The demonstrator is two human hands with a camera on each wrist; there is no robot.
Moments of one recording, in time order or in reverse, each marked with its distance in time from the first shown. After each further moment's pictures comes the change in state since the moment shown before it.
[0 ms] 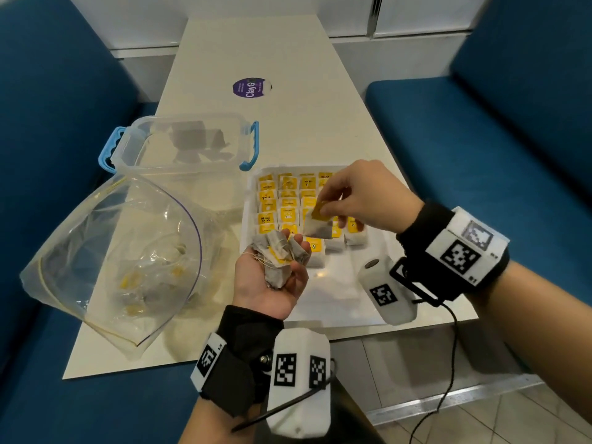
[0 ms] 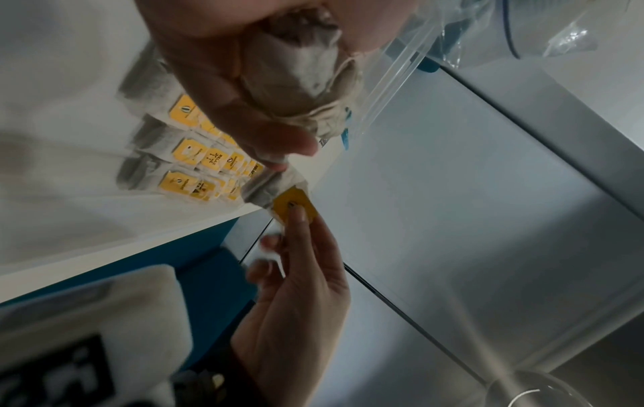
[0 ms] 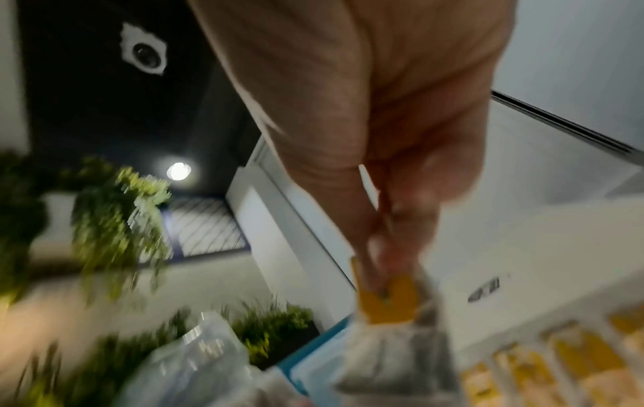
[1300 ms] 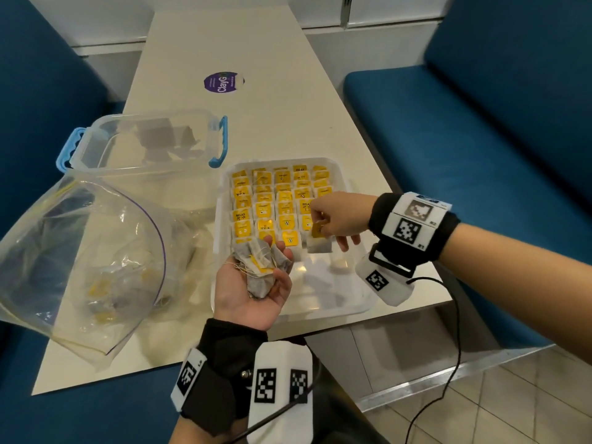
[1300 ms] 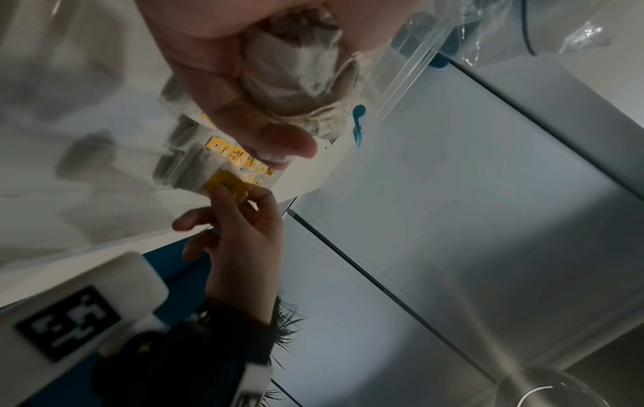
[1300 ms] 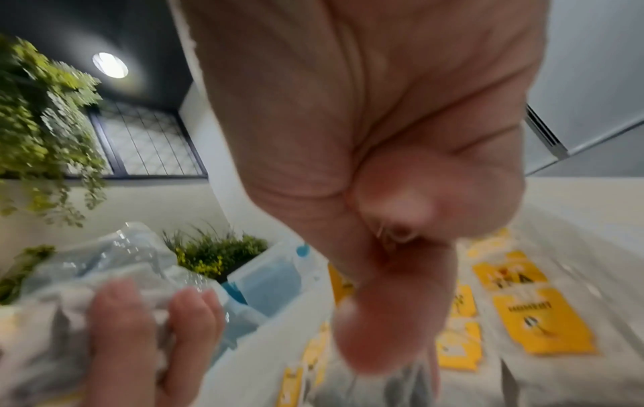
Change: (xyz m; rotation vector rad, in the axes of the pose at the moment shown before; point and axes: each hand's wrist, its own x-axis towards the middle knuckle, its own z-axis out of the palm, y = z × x) left_hand 0.001 -0.019 -0.010 0.008 -0.021 0.017; right_hand 0.015 0.052 0.018 -0.303 -0.495 0.231
